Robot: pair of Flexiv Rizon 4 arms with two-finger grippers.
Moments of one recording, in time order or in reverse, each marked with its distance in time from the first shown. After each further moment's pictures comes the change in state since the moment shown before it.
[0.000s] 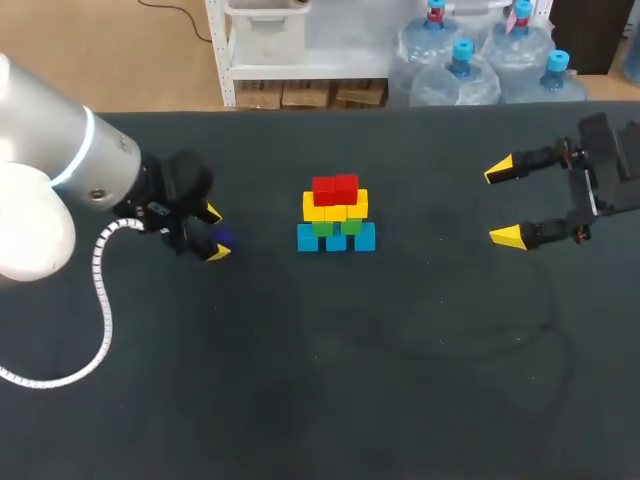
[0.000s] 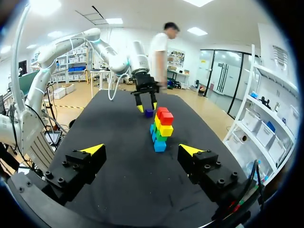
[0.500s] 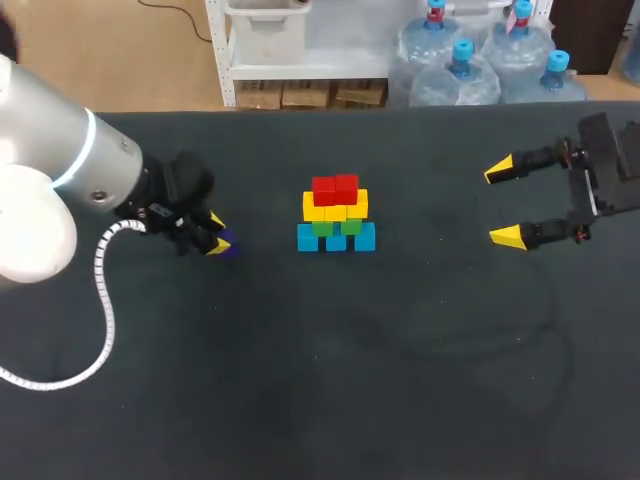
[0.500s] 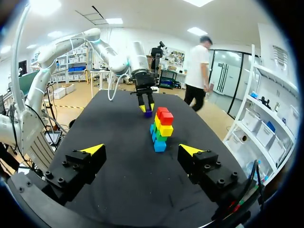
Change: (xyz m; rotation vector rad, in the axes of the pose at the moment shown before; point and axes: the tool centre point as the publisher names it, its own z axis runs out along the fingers) left arm -0.003 -0.004 0.000 0.002 -0.007 -0.009; right arm 0.000 0.000 0.000 0.000 0.000 0.000
